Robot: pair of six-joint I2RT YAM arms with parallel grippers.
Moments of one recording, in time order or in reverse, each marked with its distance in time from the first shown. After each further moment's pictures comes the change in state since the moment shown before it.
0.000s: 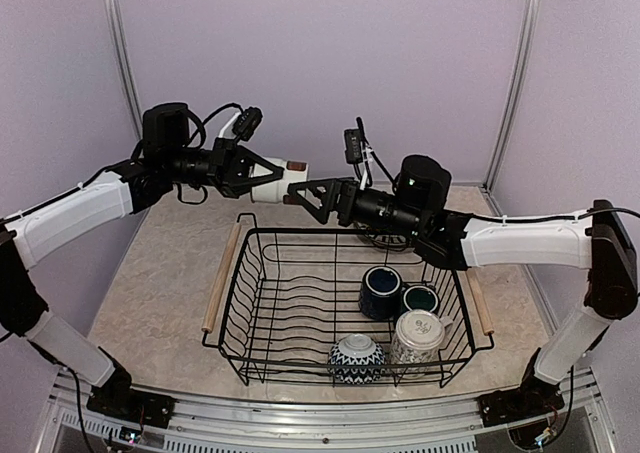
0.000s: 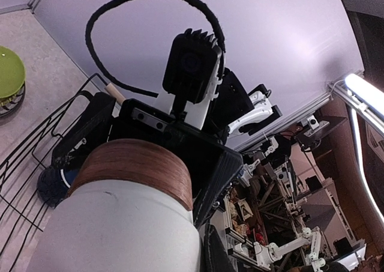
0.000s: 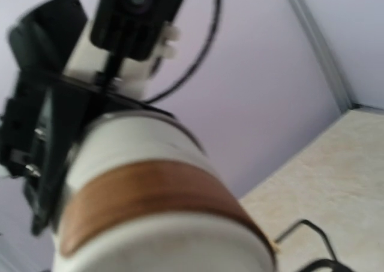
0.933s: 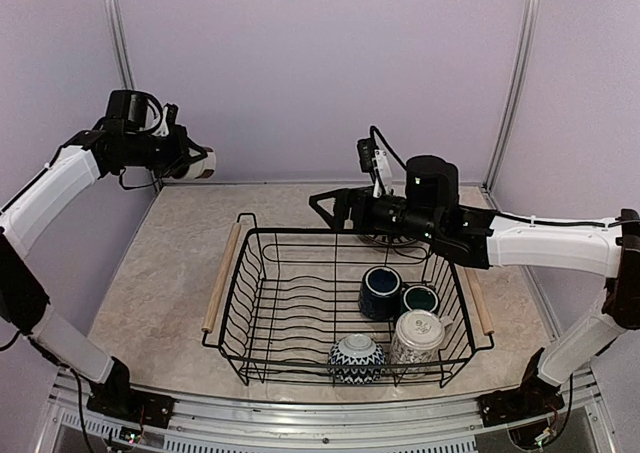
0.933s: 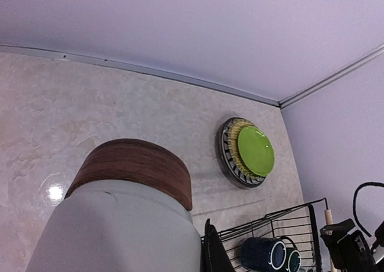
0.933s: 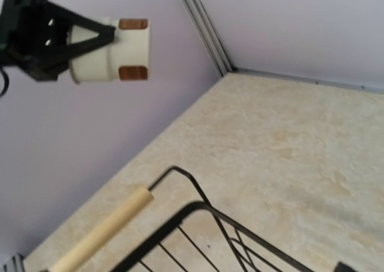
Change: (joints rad) left arm 0.291 -0.031 0.196 -0.614 -0.798 0.275; right arm -0.003 -0.137 -0.035 -0.358 0.254 -0.150
